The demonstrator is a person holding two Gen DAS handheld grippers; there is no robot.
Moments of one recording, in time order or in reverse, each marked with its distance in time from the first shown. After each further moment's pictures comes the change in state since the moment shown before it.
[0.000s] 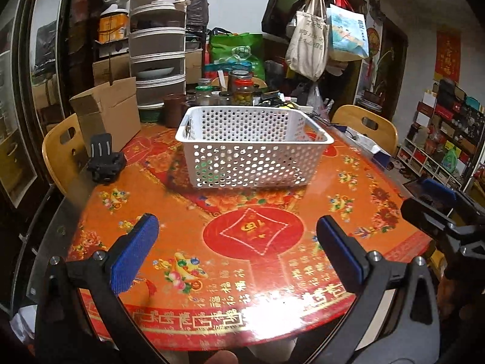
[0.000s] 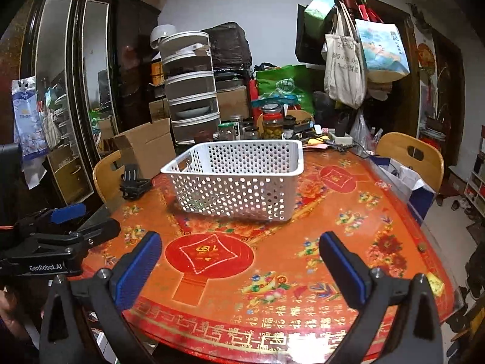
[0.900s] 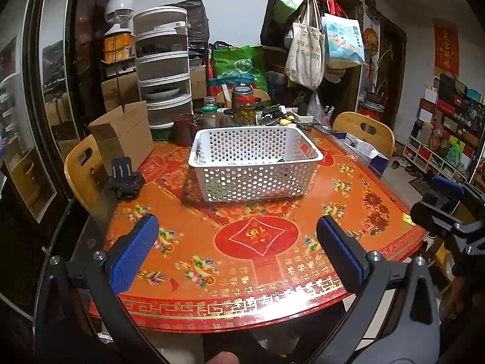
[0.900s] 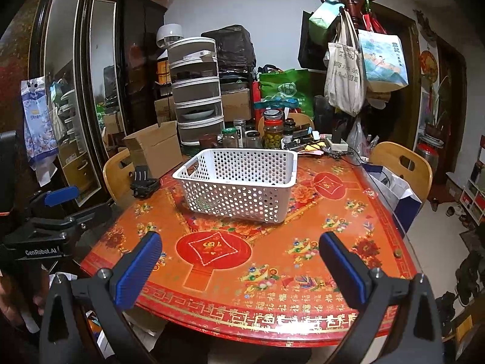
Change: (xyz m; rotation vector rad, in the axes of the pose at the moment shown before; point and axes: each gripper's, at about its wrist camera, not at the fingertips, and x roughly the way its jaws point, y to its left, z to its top) left arm -0.089 -0.020 0.032 0.041 -0.034 0.054; right arm -0.065 0.004 0.029 -0.034 0.033 0.011
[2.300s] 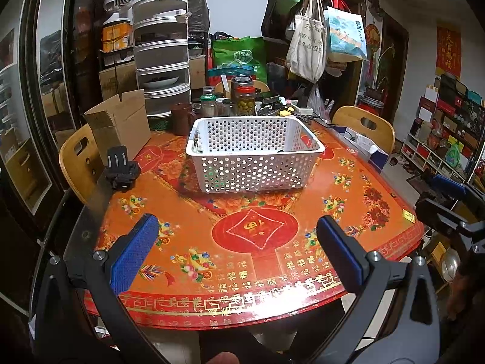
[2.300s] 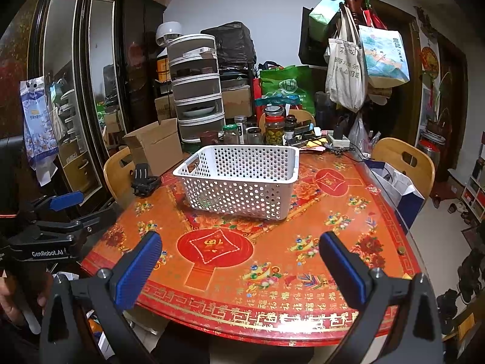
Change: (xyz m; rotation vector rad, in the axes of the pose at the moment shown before) left arm 0.022 -0.001 -0.010 -0.017 0.039 -0.012; right arm 0.007 -0.002 -0.002 0.011 0.010 0.008
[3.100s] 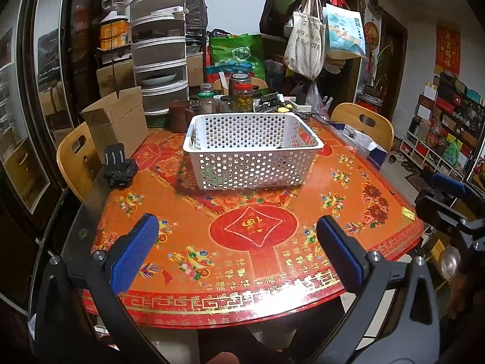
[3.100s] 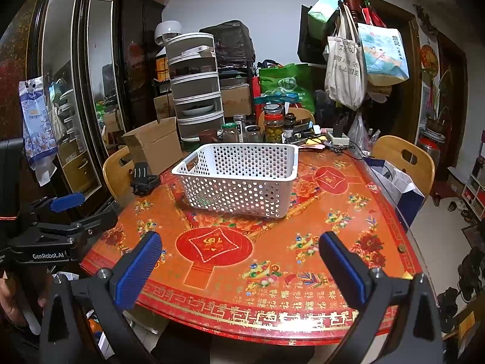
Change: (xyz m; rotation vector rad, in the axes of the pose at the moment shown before) left arm 0.004 -0.002 -0.003 0.003 0.007 -0.006; right arm 0.001 0.000 -0.001 0.001 0.004 0.001
